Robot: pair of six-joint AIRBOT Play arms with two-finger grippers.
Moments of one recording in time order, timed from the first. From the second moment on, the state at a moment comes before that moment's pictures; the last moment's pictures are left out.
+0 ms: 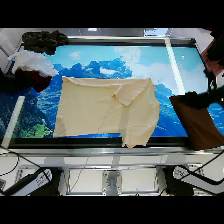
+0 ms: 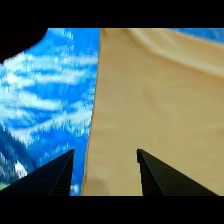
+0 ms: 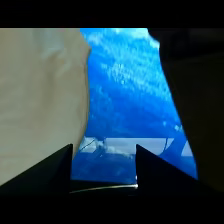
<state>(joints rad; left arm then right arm) 0.35 -1.14 1.27 1.22 -1.19 -1.35 -0.47 -1.23 1.12 -1.15 1.32 1.21</state>
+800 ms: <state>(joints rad) 0.41 -0.89 0.50 1.16 -1.14 -1.60 -0.53 -1.11 0.50 -0.81 1.23 1.16</state>
